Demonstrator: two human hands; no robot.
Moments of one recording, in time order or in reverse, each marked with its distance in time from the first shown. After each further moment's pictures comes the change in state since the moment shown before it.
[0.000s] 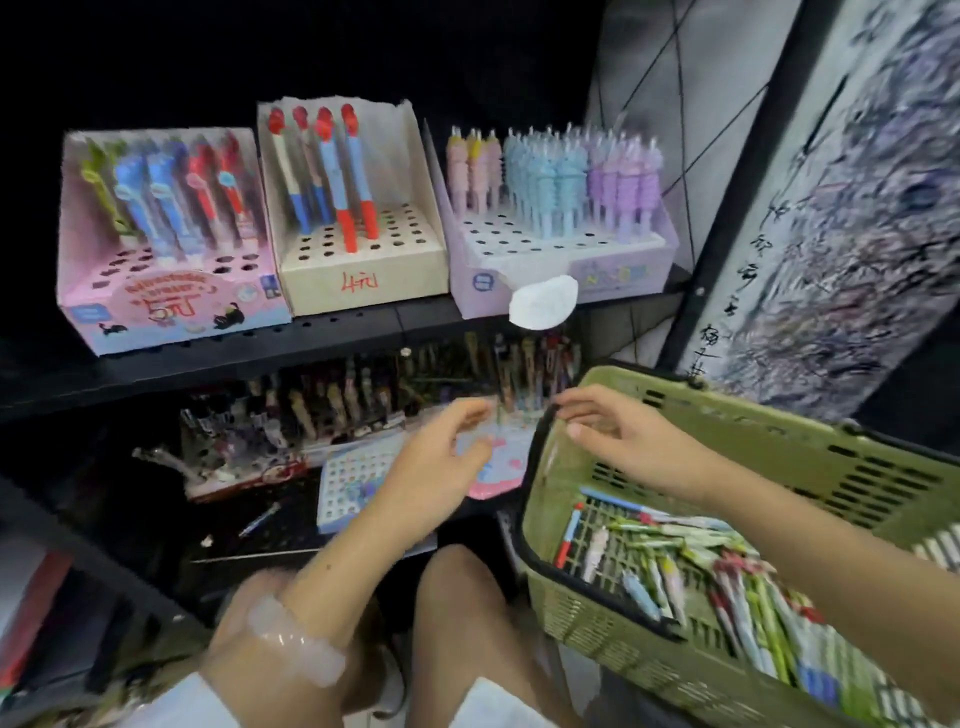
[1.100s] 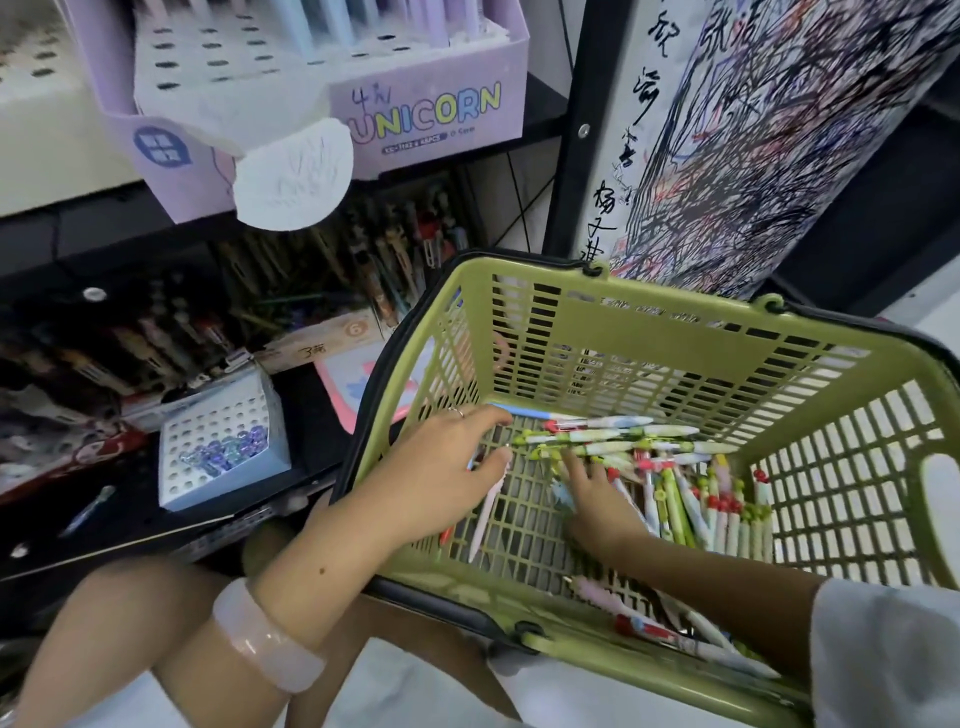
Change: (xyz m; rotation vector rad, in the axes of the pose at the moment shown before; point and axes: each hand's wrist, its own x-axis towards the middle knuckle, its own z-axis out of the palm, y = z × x) left_hand 0.042 -0.009 0.139 0.435 -0.529 0.064; right_hand -0.067 0.240 0.072 -0.435 -0.096 0.626
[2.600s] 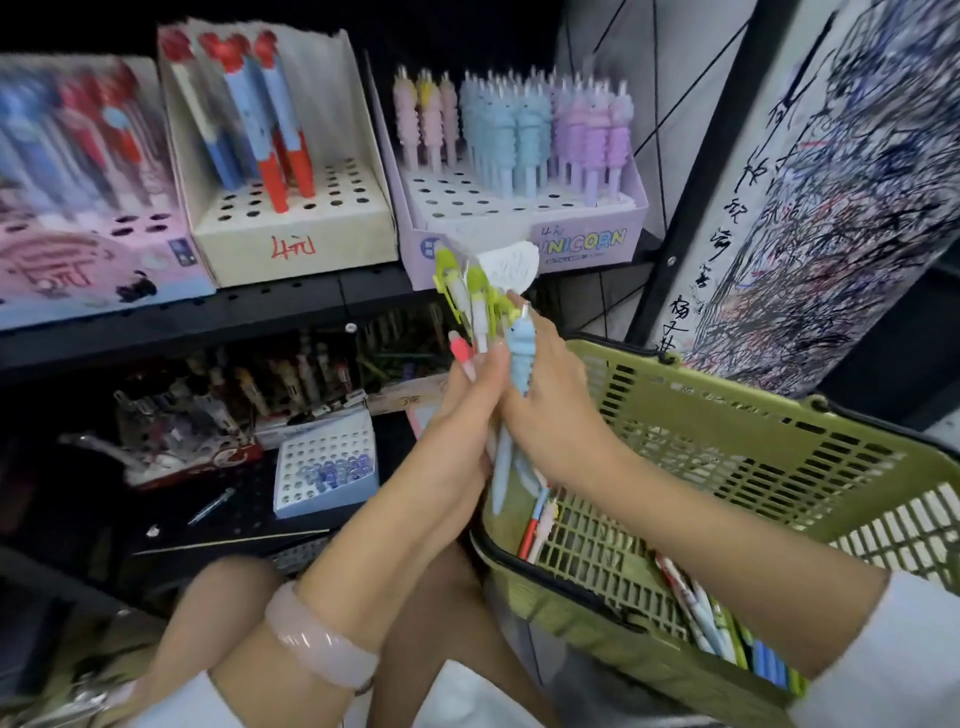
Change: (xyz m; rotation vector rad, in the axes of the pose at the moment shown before) left_hand -0.069 0.018 -0.073 -1.448 0.418 0.109; right_hand -0.088 -0.227 -0.155 0.472 0.571 -0.642
